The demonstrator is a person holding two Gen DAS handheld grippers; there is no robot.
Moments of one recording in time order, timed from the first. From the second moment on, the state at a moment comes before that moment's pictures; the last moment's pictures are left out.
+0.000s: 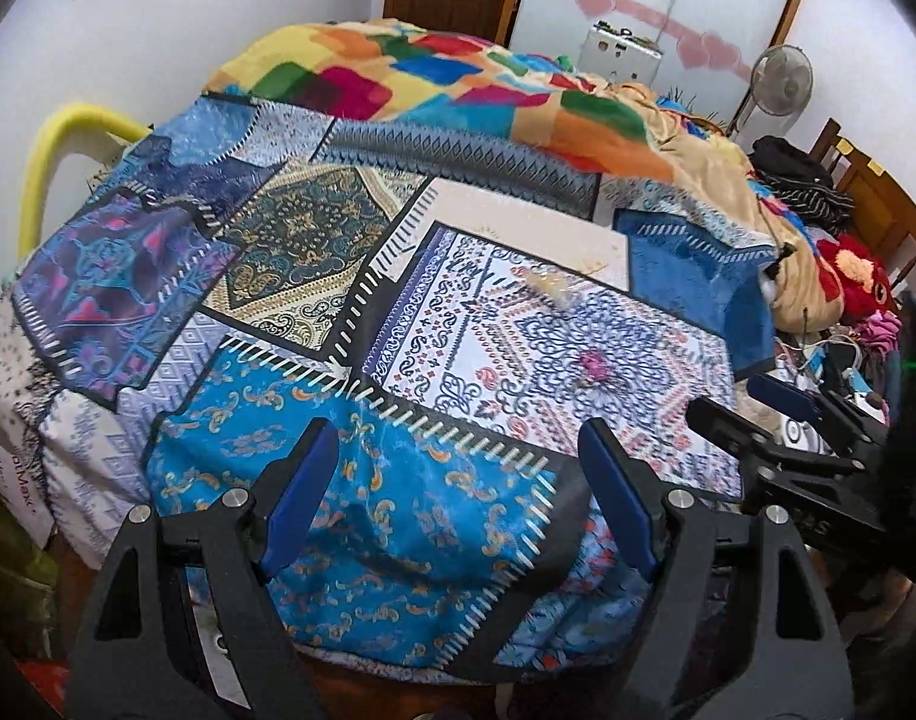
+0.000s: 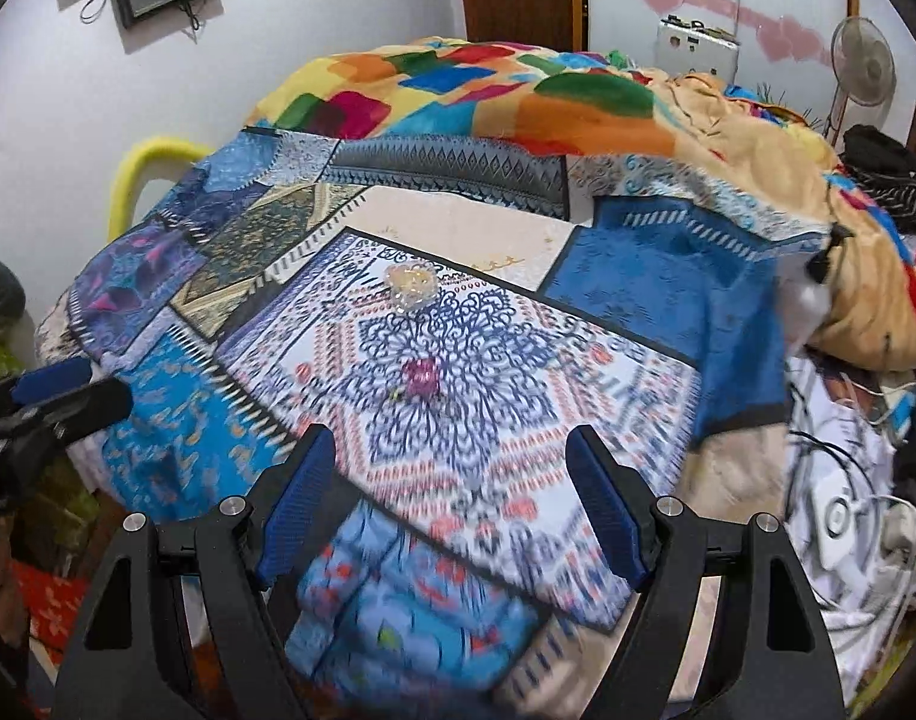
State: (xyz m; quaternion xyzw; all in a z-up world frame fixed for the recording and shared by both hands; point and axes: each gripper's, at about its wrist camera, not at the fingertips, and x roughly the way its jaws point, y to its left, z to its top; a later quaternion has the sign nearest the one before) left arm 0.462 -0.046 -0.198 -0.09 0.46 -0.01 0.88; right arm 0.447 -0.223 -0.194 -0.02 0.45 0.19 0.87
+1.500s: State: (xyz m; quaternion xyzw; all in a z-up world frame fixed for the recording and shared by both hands) left arm 0.616 -0.109 -0.276 -0.14 0.48 -0.07 0.86; right arm 0.499 -0.246 -0.219 -0.02 0.45 0.18 0.88
